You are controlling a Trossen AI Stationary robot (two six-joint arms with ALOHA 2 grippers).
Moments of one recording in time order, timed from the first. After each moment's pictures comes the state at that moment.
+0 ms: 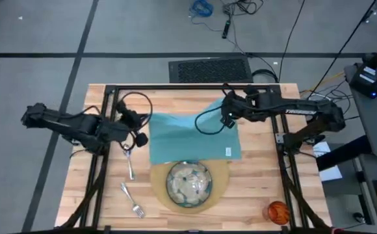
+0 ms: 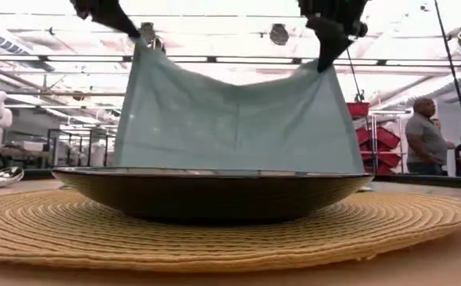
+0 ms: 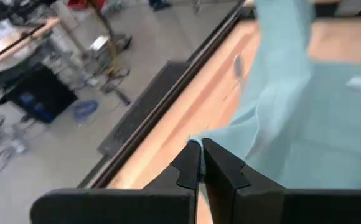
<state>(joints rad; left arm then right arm) -0.18 0.92 0.88 -0.68 -0.82 -0.22 -0.15 1.42 1.36 -1.15 0.62 0.38</state>
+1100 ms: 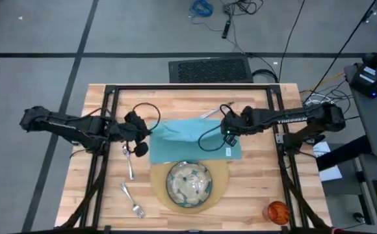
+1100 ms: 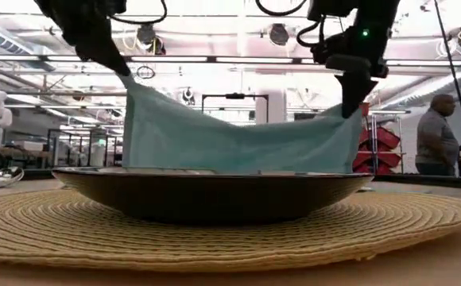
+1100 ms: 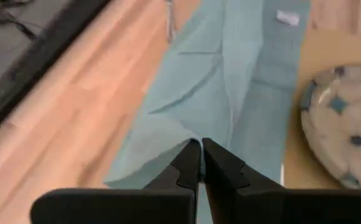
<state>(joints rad) -0.15 0.94 0.75 -0.67 -0.39 -0.39 -0.02 1.42 1.07 -1.03 0.39 0.61</state>
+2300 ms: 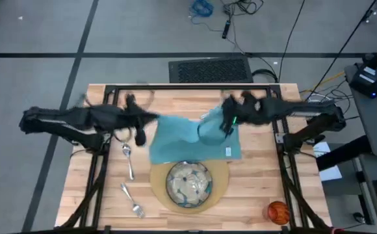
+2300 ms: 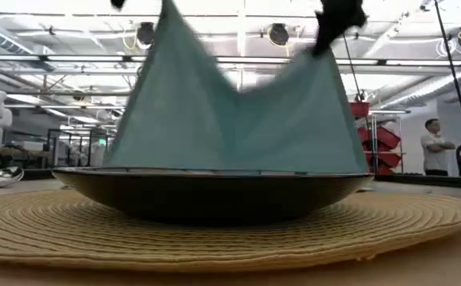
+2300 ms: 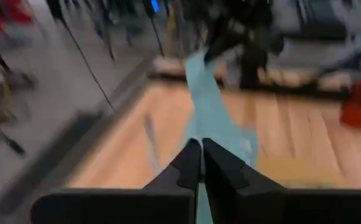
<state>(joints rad) -0.06 0.91 1.09 -0.42 -0.39 -0.01 -0.06 1.41 1.58 -1.19 0.55 0.39</state>
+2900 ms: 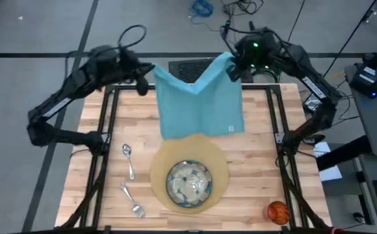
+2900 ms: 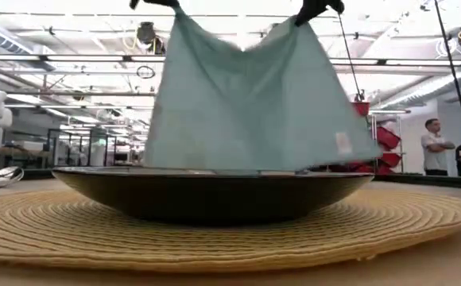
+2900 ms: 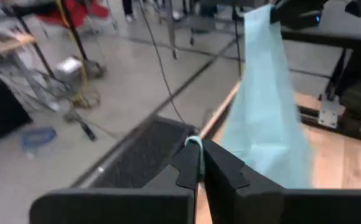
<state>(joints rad) 0.63 1.20 1.48 -0.61 0.09 0.09 -0.56 1.57 2.05 -1.15 0.20 0.04</state>
